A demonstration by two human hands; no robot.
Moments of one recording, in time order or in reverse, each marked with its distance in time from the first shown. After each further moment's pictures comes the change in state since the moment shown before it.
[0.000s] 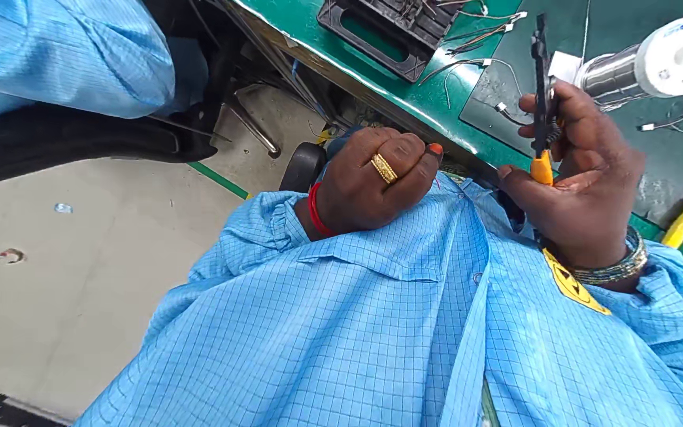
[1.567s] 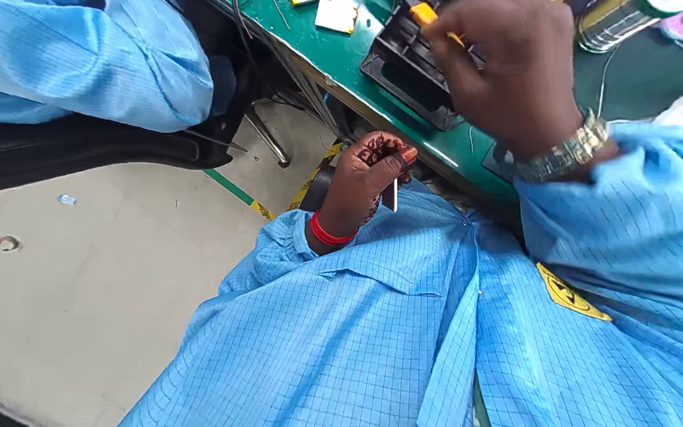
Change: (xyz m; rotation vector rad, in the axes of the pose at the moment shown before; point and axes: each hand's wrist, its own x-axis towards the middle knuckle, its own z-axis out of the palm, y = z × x) left_hand 0.003 -0.025 -0.012 -1.198 0.223 -1.279; right_hand 0.177 -0.038 0.067 -0.309 -0.173 -0.334
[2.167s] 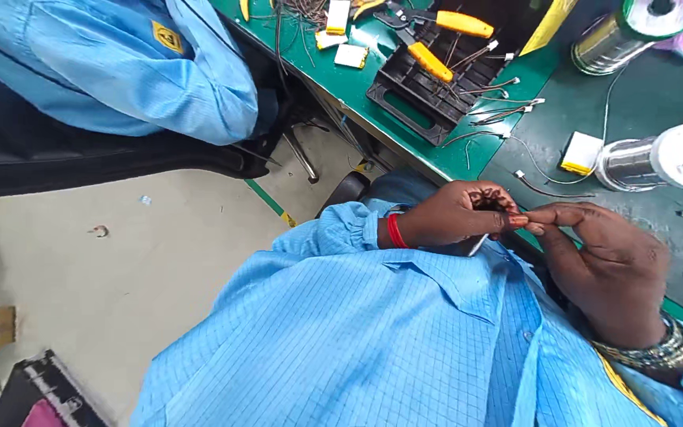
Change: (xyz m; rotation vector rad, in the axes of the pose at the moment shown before) left_hand 0.014 -0.033 0.086 0.073 -0.513 -0.216; right_hand -0.201 0.014 -0.034 0.333 0.208 0.155
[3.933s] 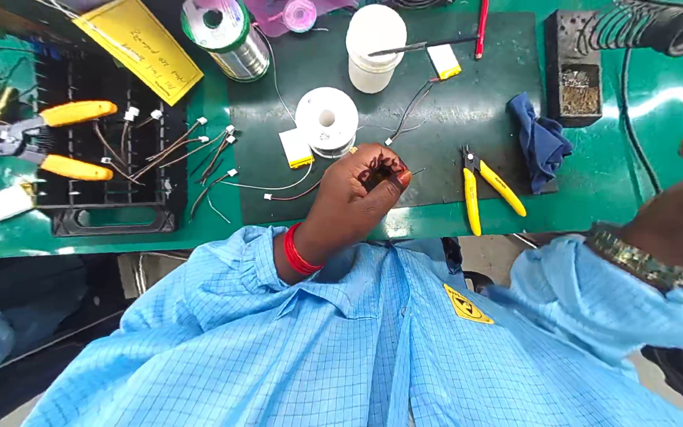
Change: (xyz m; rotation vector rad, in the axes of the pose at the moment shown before) left_hand 0.123 -0.037 0.120 0.495 -0.237 0.087; right_hand -0.182 0.038 -0.233 -0.465 1.125 0.513
